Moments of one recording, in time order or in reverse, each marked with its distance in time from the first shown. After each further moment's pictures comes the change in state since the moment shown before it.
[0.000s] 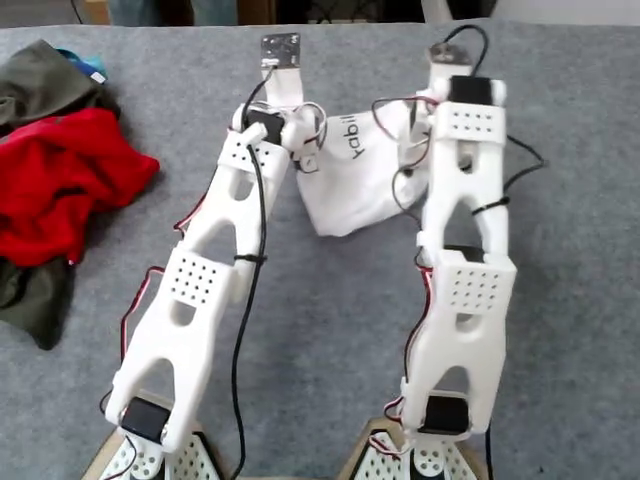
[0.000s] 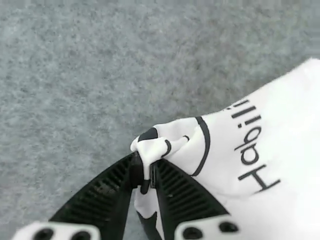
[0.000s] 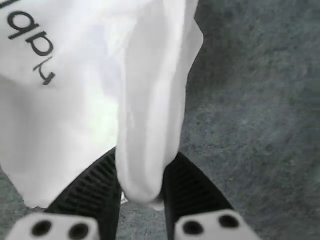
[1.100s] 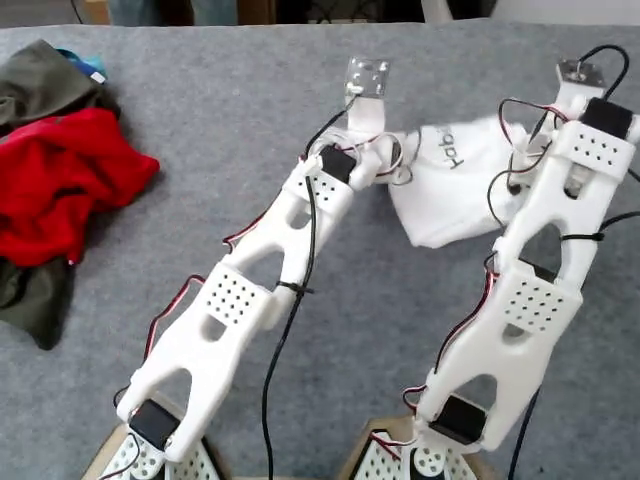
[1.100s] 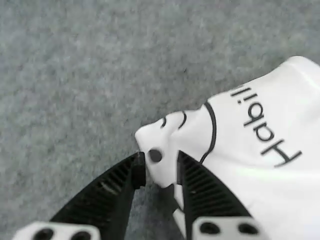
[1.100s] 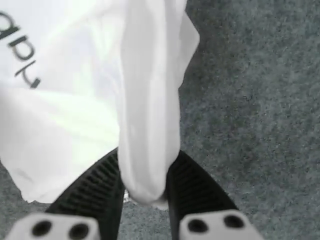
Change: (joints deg) left arm 12.3 1.0 4.8 -14.5 2.5; right arm 20.9 -0.2 -0.1 0.6 12.3
